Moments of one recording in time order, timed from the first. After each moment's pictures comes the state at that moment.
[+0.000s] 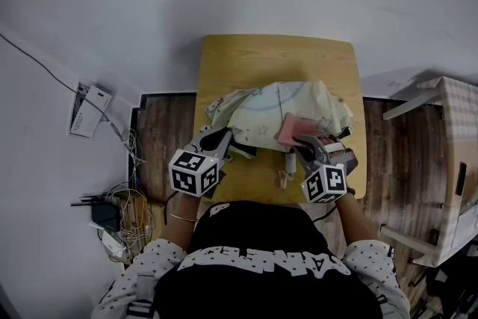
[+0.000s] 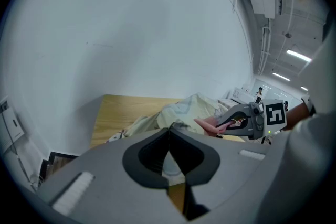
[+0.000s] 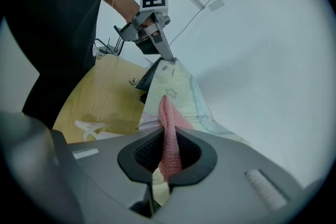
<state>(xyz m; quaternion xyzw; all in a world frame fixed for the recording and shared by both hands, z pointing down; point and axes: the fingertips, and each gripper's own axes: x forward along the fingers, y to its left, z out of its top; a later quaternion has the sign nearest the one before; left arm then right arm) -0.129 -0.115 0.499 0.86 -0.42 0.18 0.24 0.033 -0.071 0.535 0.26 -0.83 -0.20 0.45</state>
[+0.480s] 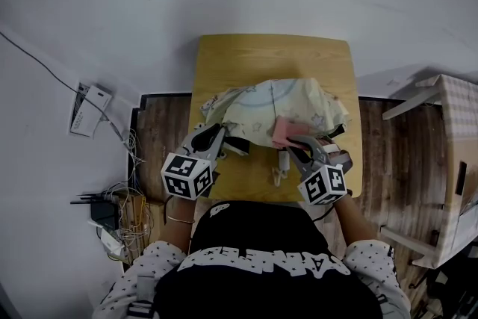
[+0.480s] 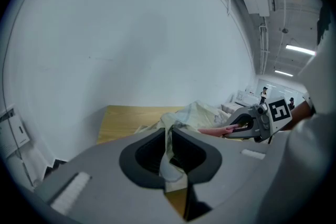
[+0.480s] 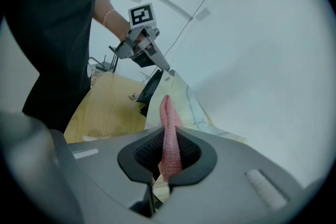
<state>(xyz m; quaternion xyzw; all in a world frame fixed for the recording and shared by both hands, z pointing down) -0.127 -0.110 0.477 0.86 -0.45 0.15 0.20 0.034 -0.058 0.515 0.27 -0.87 -0.17 0.38</state>
